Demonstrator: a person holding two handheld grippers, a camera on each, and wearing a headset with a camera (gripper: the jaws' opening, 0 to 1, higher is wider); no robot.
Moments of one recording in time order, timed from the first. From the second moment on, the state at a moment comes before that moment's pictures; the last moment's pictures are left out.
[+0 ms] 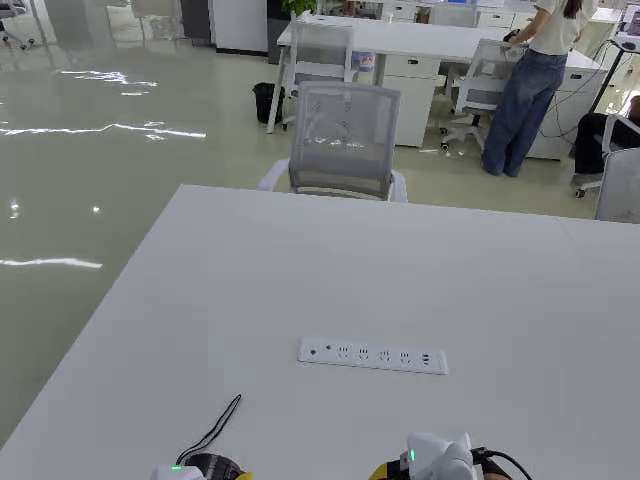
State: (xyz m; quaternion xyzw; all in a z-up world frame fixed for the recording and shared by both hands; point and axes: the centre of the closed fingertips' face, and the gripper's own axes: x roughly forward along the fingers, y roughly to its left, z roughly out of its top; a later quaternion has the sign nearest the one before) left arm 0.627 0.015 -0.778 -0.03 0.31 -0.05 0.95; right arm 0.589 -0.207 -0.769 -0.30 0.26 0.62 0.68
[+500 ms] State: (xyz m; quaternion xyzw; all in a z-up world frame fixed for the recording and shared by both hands) left arm 0.627 0.016 -0.778 -0.03 0.31 -0.05 0.95; right arm 0.589 -0.199 -0.768 -0.30 0.26 0.62 0.68
